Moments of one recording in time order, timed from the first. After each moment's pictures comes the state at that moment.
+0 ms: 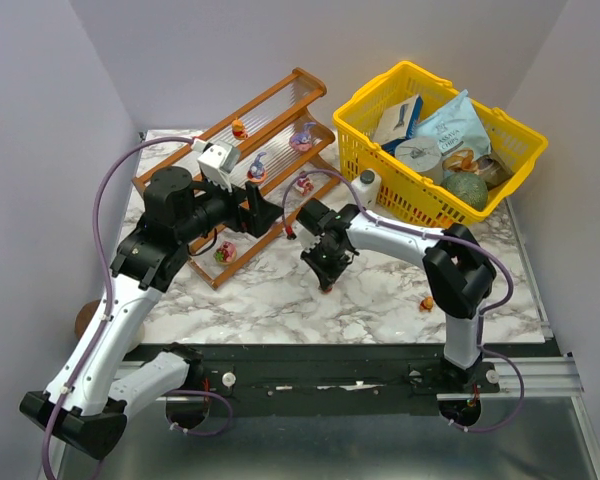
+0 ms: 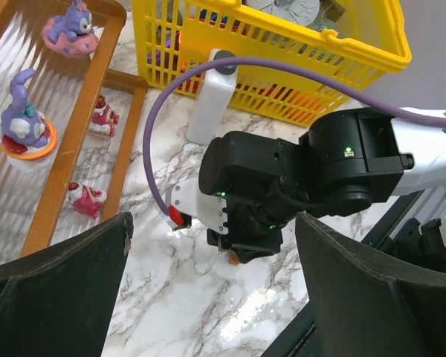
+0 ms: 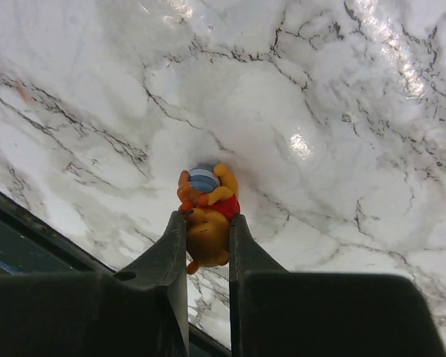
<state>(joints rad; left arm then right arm) -0.41 0.97 1.18 -0.45 0.38 -0.23 0.83 1.92 1.40 -0.84 -0.15 -0.04</state>
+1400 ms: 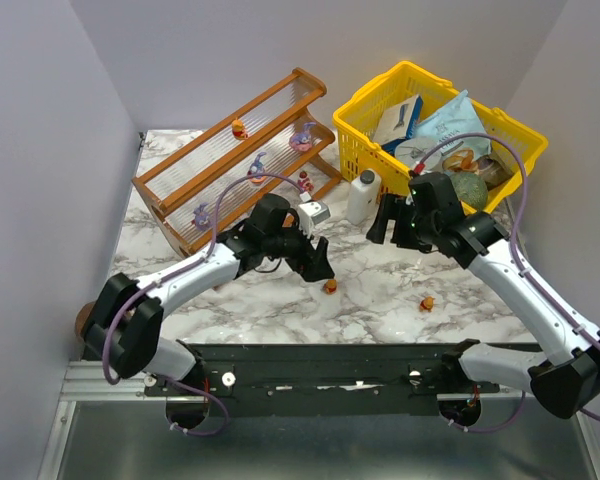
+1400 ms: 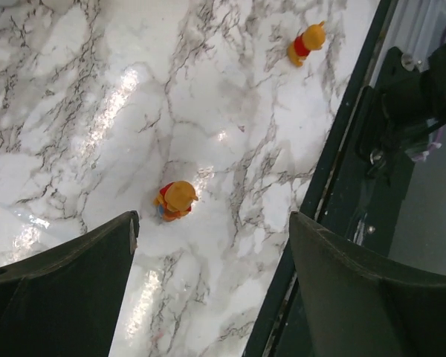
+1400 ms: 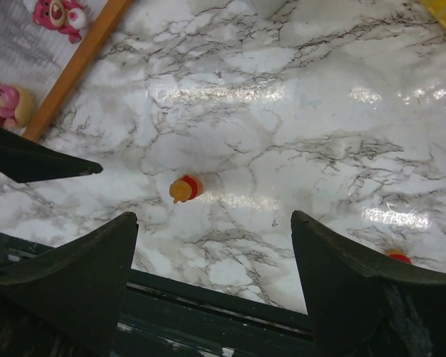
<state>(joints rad) -0.67 1.38 0.91 -0.12 0.60 -0.14 0.53 1.17 1.17 -0.80 0.06 0.55</state>
